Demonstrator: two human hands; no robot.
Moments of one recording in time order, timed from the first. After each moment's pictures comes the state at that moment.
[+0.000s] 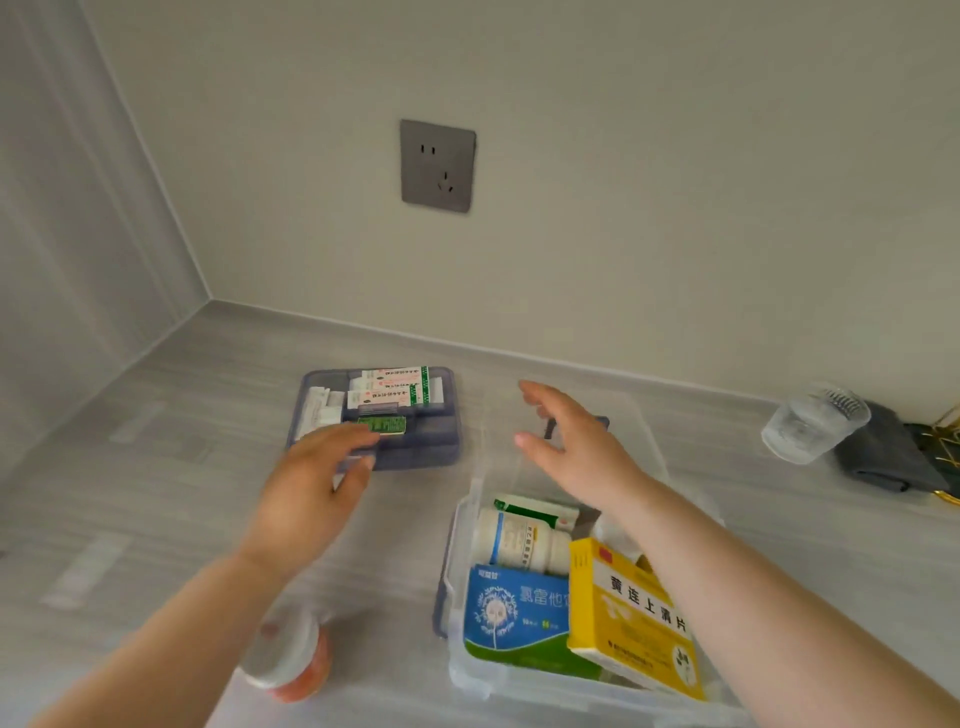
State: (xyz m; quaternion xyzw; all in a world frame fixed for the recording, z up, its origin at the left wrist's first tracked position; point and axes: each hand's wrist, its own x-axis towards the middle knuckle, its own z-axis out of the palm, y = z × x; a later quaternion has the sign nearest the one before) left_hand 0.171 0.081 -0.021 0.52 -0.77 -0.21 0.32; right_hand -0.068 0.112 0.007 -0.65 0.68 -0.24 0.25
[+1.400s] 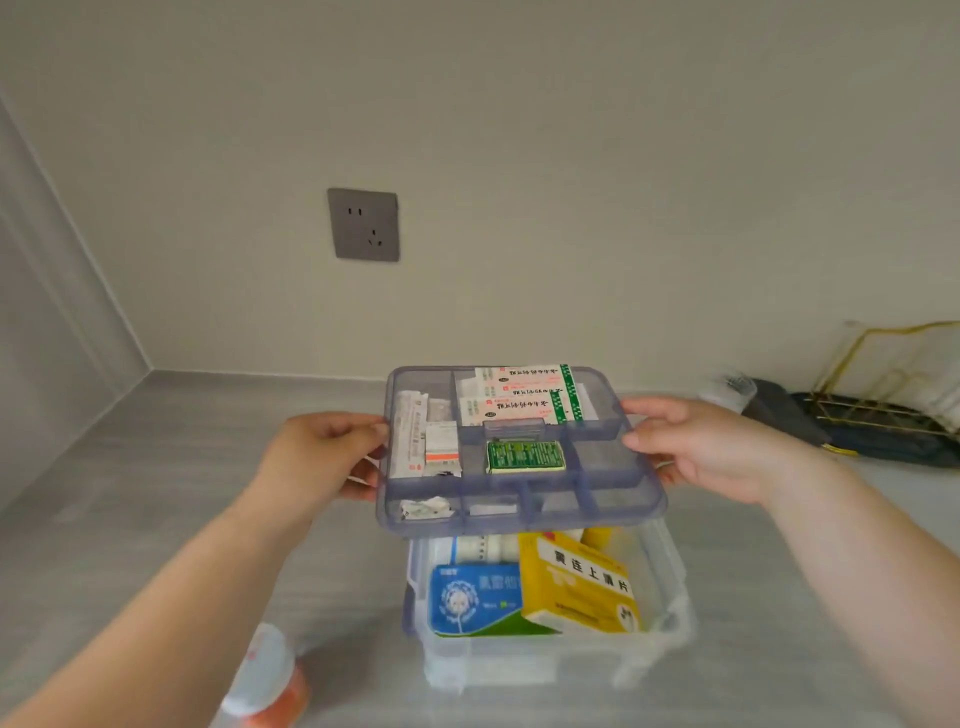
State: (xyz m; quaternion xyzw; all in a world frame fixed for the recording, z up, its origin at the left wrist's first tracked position) left_hand 0.133 0.102 0.063 0.48 -0.58 -0.55 0.36; right_hand -0.137 0.208 0.089 -0.39 0.67 -0.40 0.49
